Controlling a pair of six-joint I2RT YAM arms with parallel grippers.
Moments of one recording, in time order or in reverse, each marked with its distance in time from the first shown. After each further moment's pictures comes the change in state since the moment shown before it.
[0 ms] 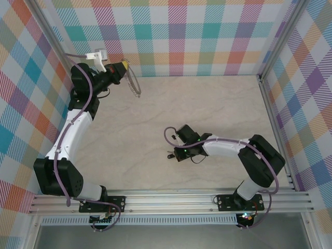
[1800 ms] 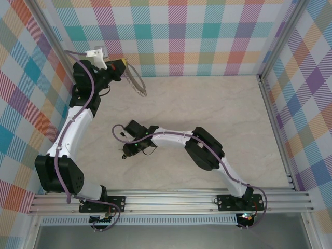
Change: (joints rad) left arm 0.000 0.041 0.059 -0.049 -0.118 0.071; right arm 0.245 0.722 0.961 -0.104 -0.088 -0.002
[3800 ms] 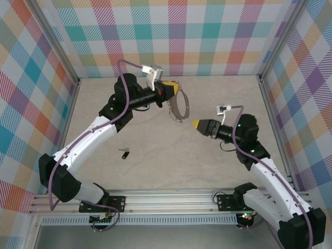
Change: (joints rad) left arm -0.502 -0.045 -0.034 -0.059 0.005 0.138; right arm -0.696 -1.476 -1.145 0.456 -0.473 0.456
